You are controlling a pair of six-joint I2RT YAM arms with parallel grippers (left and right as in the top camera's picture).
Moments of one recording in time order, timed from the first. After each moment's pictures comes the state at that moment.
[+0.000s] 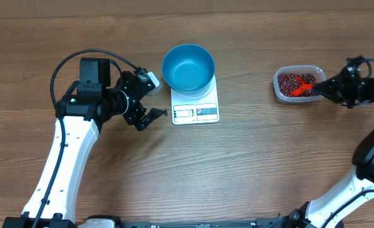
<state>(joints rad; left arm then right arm) -0.07 1.42 1.16 -0.75 0.58 0.76 -0.56 2.06 1.64 -1.19 -0.79 -0.09</state>
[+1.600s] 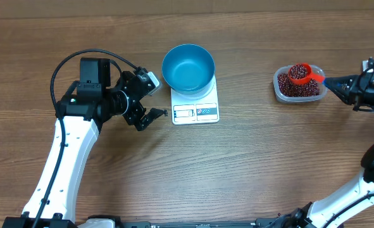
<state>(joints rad) -0.07 1.42 1.16 -0.75 0.58 0.76 -0.66 2.06 1.64 -1.42 -1.21 -0.42</state>
